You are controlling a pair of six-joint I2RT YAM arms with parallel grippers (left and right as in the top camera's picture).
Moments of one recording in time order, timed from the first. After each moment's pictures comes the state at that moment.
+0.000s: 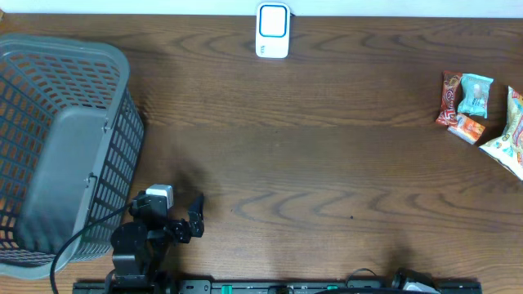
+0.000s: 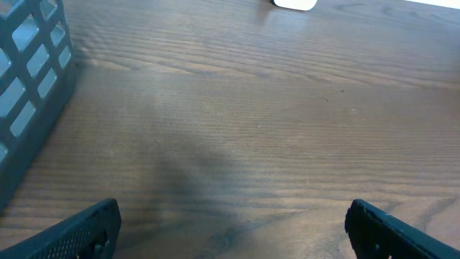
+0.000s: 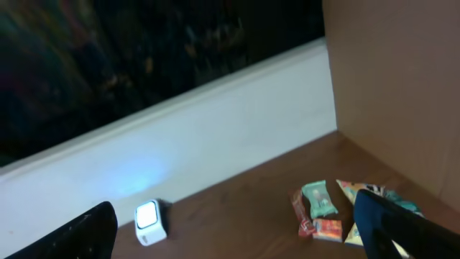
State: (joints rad) left arm -0.02 0.01 0.16 -0.63 0.23 -0.11; right arm -0.34 1.05 2.45 -1.50 -0.09 0.27
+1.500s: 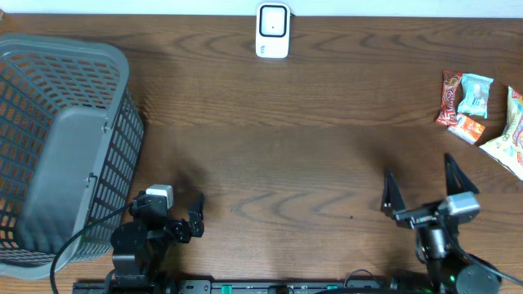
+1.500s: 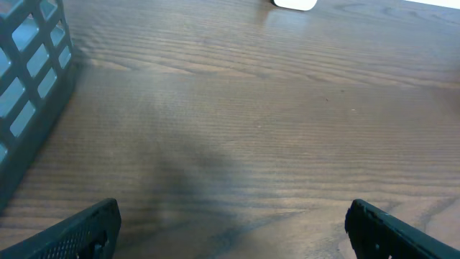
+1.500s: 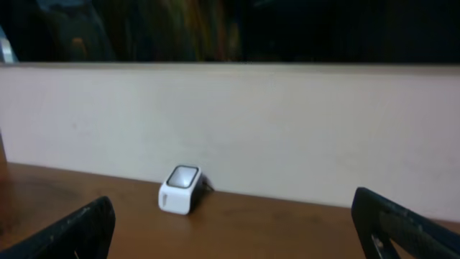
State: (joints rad) left arm -0.02 0.01 0.16 -0.63 0.23 -0.11; right arm -0.18 0.01 0.26 0.00 -0.41 0.10
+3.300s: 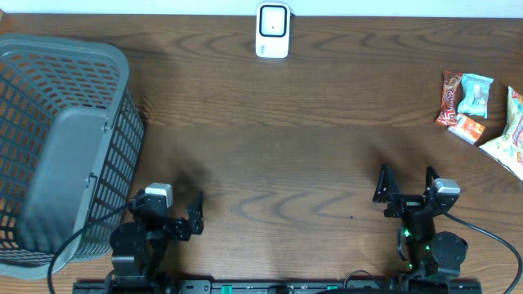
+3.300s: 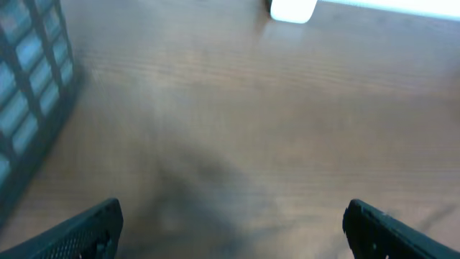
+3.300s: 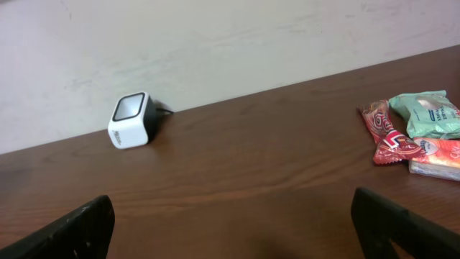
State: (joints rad) left arm -0.02 0.01 0.16 -0.58 0.23 -0.11; right arm -0.13 0.01 0.01 -0.06 -0.16 0.26
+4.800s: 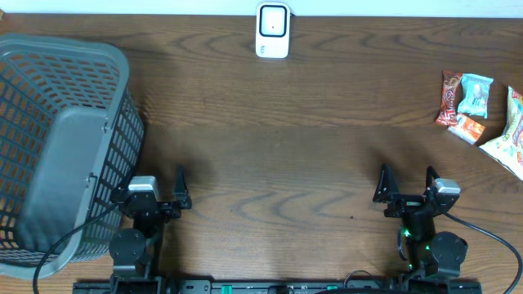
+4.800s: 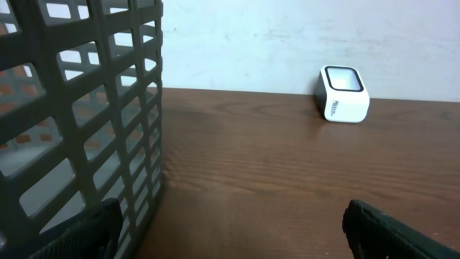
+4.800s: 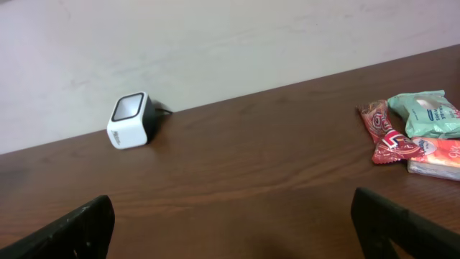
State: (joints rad) left arm -0.02 0.01 0.02 -0.12 0.01 -0.06; right arm -0.13 0.01 0.01 -0.06 -0.16 0.26
